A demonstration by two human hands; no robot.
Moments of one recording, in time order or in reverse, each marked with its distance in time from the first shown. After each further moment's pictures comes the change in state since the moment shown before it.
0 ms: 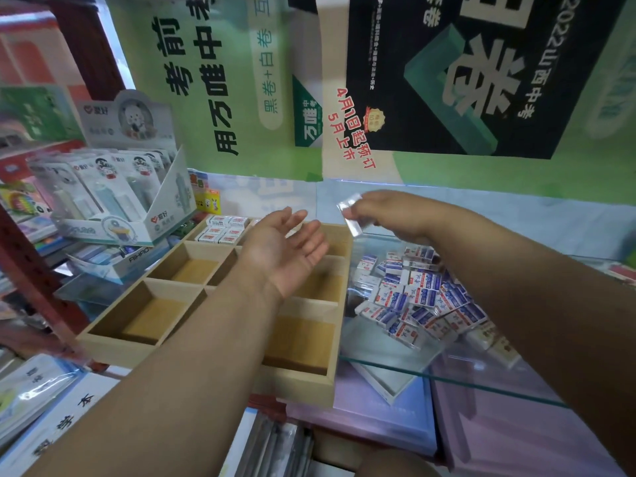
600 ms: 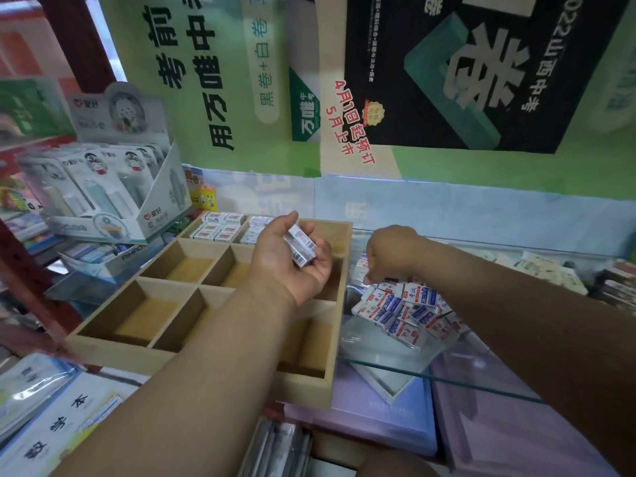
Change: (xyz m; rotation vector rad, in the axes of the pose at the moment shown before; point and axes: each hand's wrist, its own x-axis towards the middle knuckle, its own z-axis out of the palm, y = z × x) left_hand 0.003 -0.017 0.005 -0.216 0.069 -0.184; right_hand 0.024 0.059 0.024 -0.943 -0.022 0.133
